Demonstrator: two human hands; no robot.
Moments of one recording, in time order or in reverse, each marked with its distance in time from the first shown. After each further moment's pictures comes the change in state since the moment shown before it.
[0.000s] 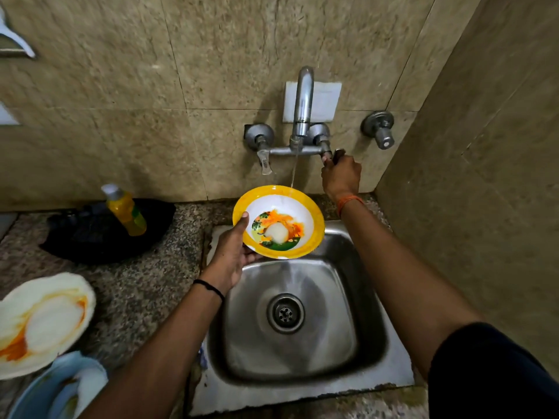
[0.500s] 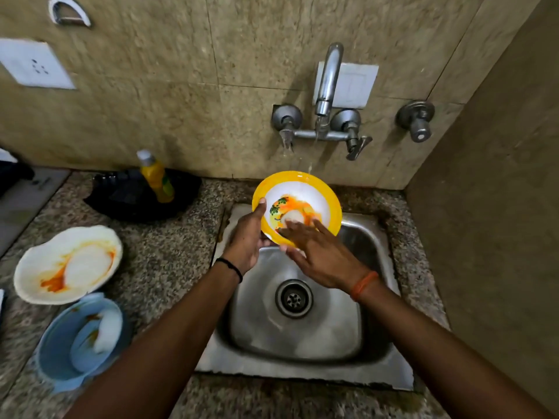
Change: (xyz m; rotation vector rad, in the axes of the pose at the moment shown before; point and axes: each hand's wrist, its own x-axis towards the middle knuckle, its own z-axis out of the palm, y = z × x) left_hand -0.008 -0.023 0.009 0.034 0.067 0.065; right_hand -0.143 0.061 -0.003 -0.311 -0.633 -0.870
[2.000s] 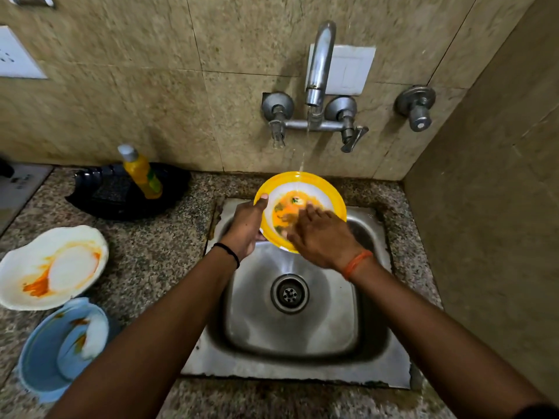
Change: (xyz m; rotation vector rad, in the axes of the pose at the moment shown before) left_hand 0.030 0.003 0.014 0.153 0.113 -0.039; right_hand 0.027 0.023 -0.004 -0.236 -0.216 0.226
